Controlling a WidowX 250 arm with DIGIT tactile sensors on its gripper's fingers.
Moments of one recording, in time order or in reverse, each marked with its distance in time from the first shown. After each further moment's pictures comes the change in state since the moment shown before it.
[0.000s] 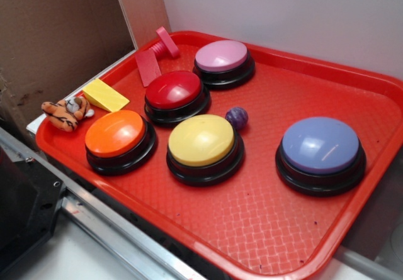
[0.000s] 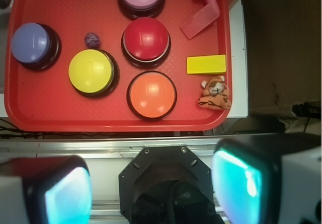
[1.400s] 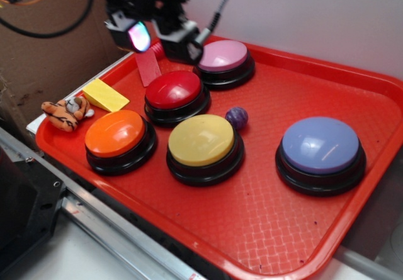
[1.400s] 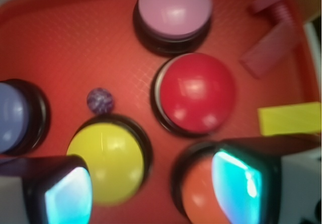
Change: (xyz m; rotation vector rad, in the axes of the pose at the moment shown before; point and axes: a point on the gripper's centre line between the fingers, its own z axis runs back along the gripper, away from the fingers) arm 0.109 -0.045 -0.142 -0.035 -0.027 0.110
